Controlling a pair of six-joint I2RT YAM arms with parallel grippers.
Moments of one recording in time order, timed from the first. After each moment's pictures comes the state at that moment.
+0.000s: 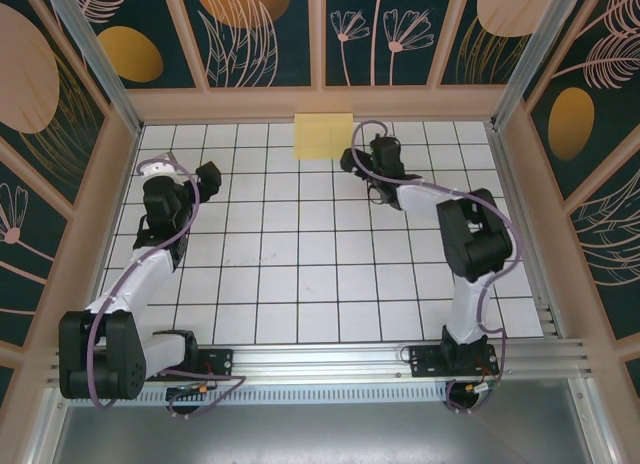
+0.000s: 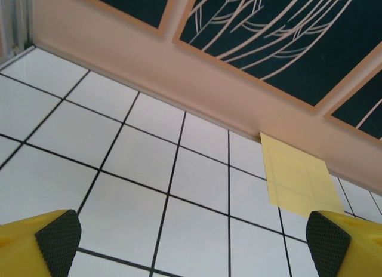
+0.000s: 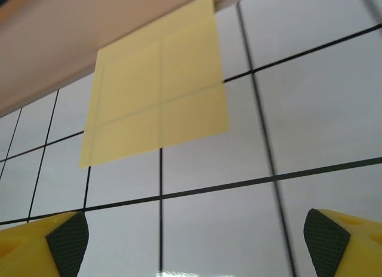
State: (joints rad) left arm -0.02 1.20 0.63 0.29 0.01 -0.48; right arm 0.41 1.97 1.24 0.15 0.03 0.61
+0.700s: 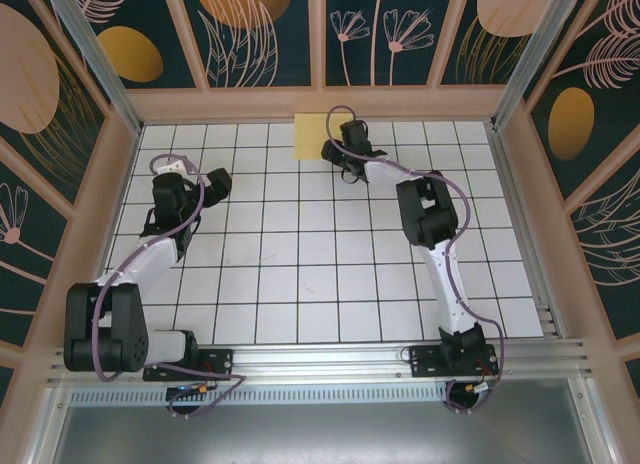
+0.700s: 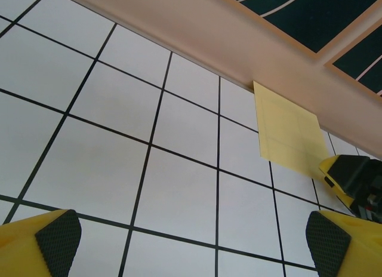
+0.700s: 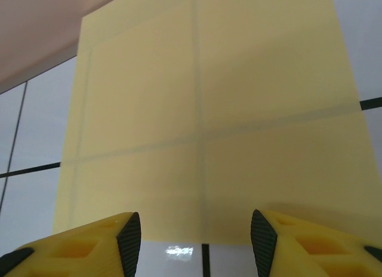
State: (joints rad) left arm -0.02 1.33 0.67 0.25 0.14 -0.53; right arm 0.43 2.48 1.90 -0.08 -0.03 0.62
